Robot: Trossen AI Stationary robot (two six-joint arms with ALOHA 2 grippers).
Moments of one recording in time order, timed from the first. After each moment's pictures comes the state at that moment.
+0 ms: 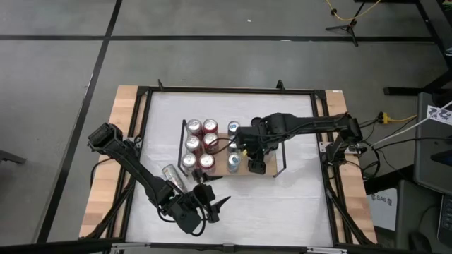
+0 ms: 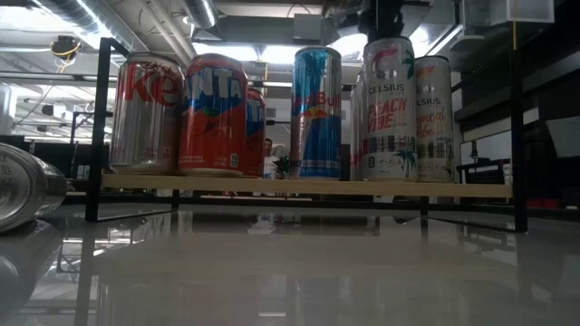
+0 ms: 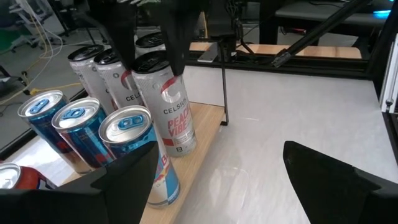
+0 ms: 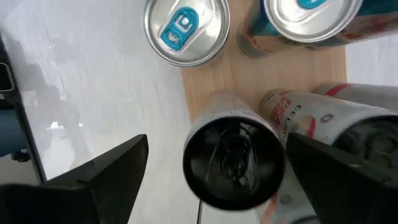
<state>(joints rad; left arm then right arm) -0.67 1.78 1.36 -0.28 -1.03 -0.51 0.11 1.82 1.87 -1.38 -0.07 0.26</state>
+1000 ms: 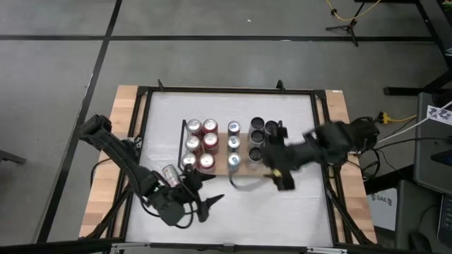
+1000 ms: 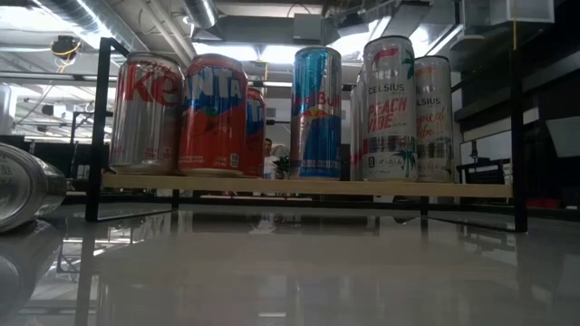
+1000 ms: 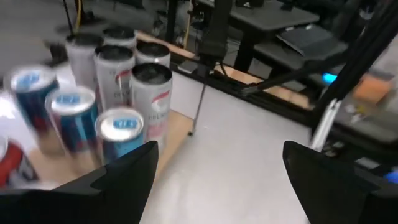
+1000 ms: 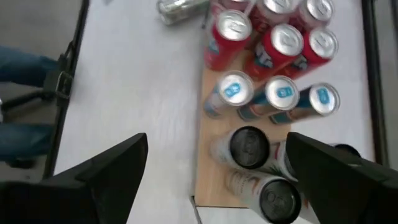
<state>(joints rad) -0.69 1.63 1.36 -0.32 -0.96 -0.74 0.41 1.77 2.31 -1.57 0.22 0.23</state>
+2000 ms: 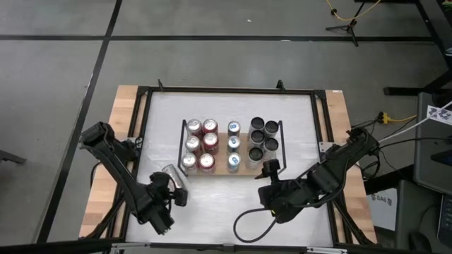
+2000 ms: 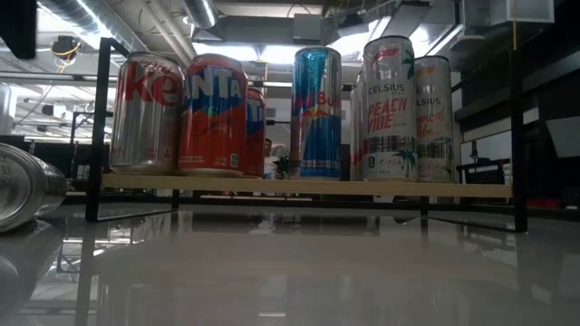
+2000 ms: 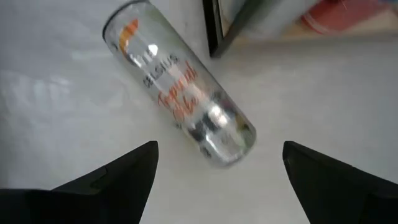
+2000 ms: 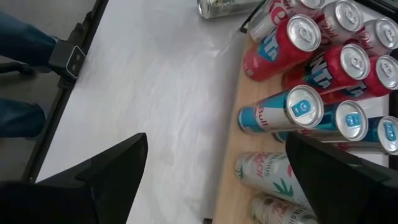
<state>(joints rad) -0.83 1.71 1.36 -1.31 -0.39 -2.37 0.65 1.76 1.96 -1.28 0.38 0.23</state>
